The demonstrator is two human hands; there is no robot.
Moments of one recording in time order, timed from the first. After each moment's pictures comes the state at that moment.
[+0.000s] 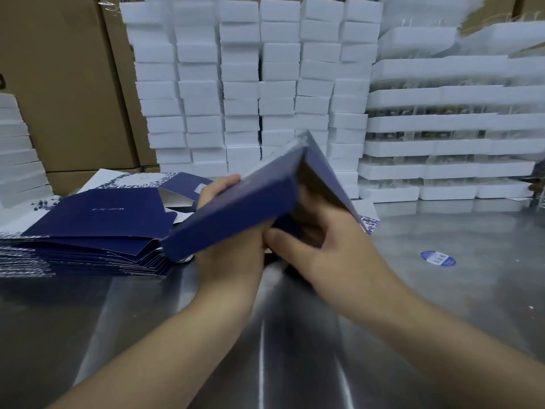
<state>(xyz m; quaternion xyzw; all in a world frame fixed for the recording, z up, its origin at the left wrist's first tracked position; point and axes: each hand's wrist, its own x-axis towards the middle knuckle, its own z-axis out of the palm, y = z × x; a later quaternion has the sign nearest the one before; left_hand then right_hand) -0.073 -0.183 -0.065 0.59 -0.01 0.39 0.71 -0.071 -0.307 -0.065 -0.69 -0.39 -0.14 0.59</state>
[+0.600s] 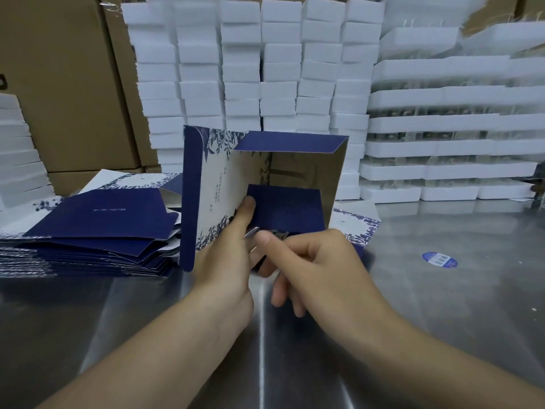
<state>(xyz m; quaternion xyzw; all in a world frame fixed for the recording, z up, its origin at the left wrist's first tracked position) -0.071 -0.171 -0.073 0.49 0.13 0.23 0.83 -0.079 -0.295 -0.083 -0.76 -0.28 -0.09 0.58</state>
